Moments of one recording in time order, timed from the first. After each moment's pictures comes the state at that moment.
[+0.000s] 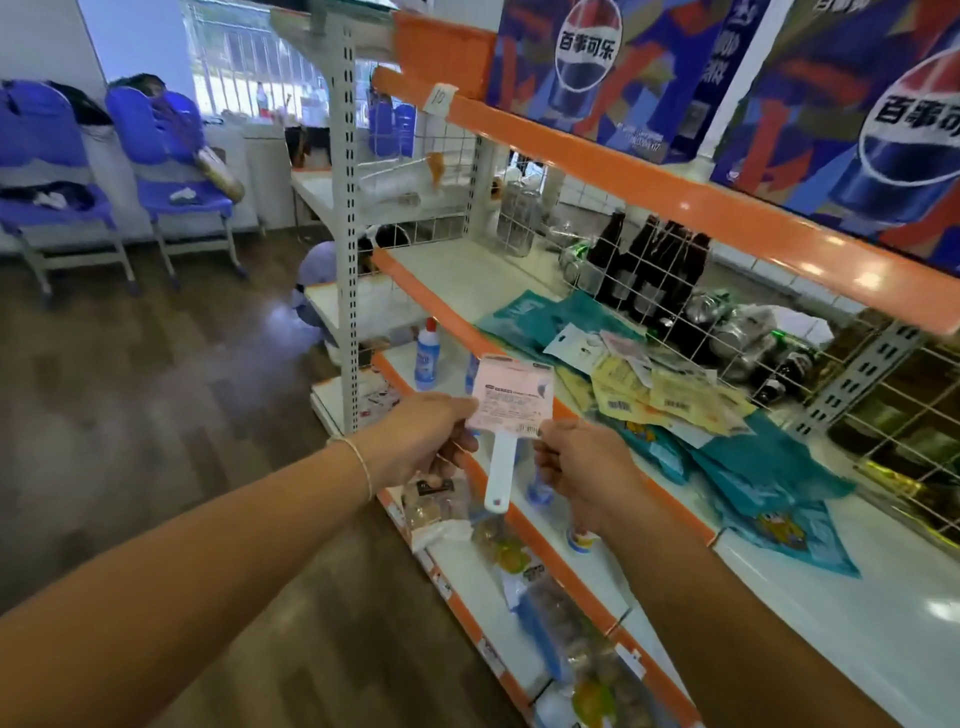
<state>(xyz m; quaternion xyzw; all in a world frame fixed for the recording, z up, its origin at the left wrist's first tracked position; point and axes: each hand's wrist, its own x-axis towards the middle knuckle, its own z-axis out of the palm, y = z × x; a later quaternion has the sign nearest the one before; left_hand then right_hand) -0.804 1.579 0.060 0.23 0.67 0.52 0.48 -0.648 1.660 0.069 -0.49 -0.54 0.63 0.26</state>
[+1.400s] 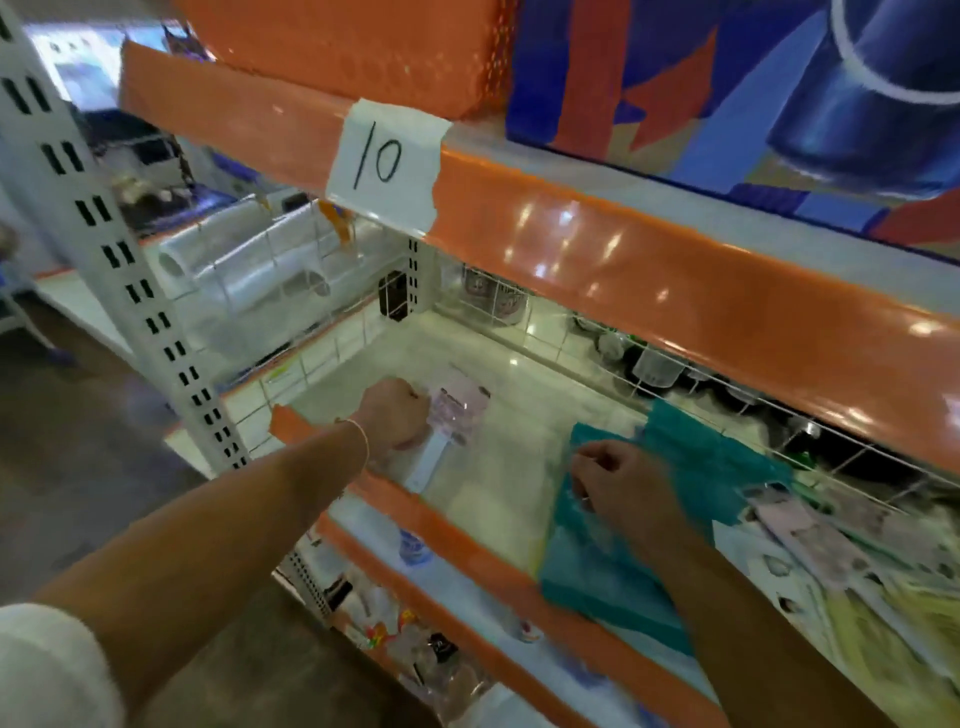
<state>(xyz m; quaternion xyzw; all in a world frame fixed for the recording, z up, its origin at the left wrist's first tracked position) -1.221 2.018 -0.010 0.45 0.81 0.23 0.29 -0.951 2.011 0.002 -0.61 -0.61 0.43 0.27</state>
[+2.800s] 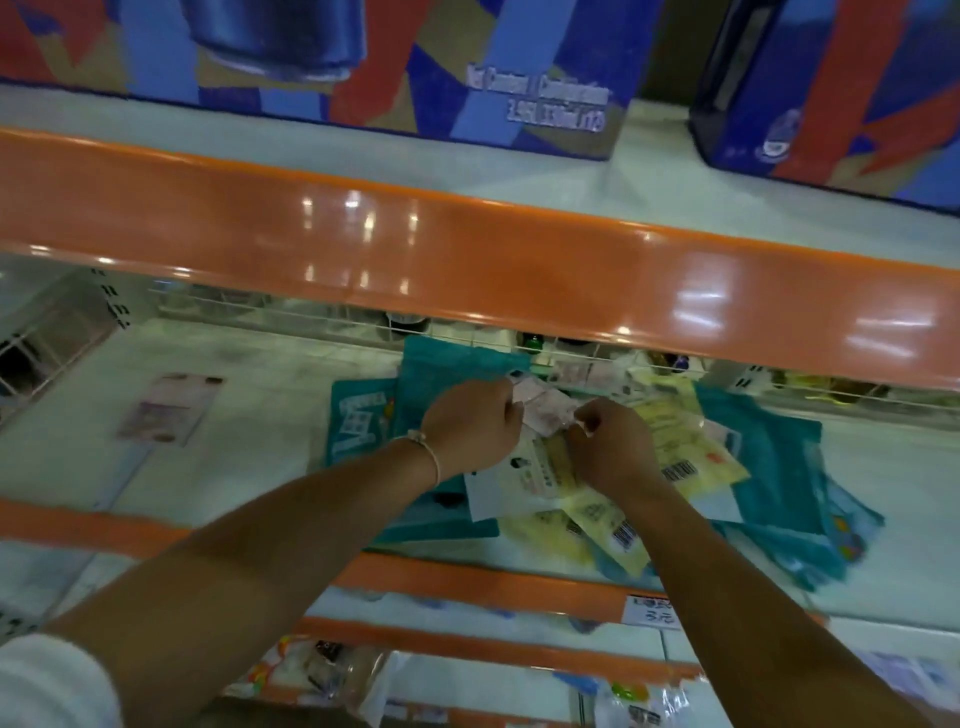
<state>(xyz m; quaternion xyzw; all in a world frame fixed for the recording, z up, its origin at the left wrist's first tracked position) -0.894 2.008 0.013 0.83 0.50 0.14 0.19 -0.722 1.962 0.009 -0.79 -0.55 0.16 0.22</state>
